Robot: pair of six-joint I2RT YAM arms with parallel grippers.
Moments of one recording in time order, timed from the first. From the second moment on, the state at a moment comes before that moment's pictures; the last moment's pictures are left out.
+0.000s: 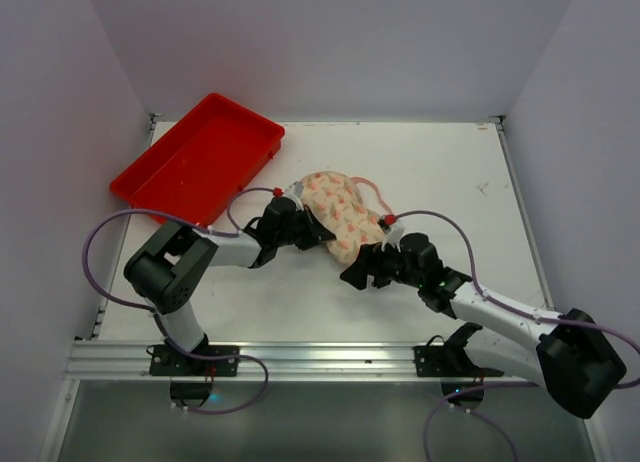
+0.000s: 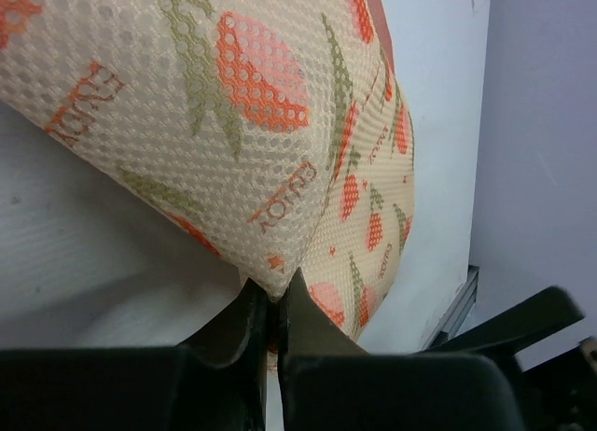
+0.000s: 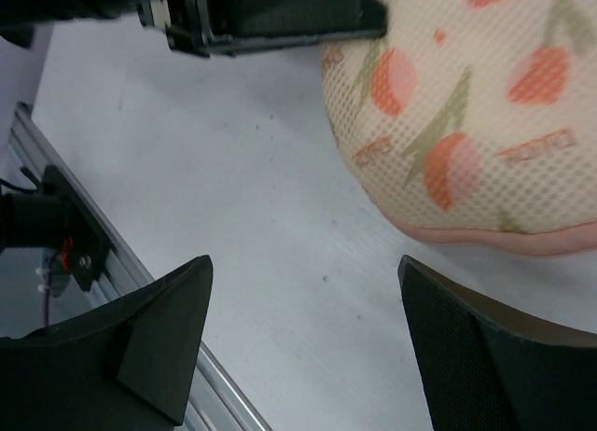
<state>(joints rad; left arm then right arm) -0.62 1.77 0.73 0.51 0.28 -0.98 0.61 1.03 0.36 0.16 -0.31 0.58</state>
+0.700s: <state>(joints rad) -0.67 1.62 0.76 0.18 0.11 -1.18 0.84 1.32 0.36 0.42 0.04 0.60</state>
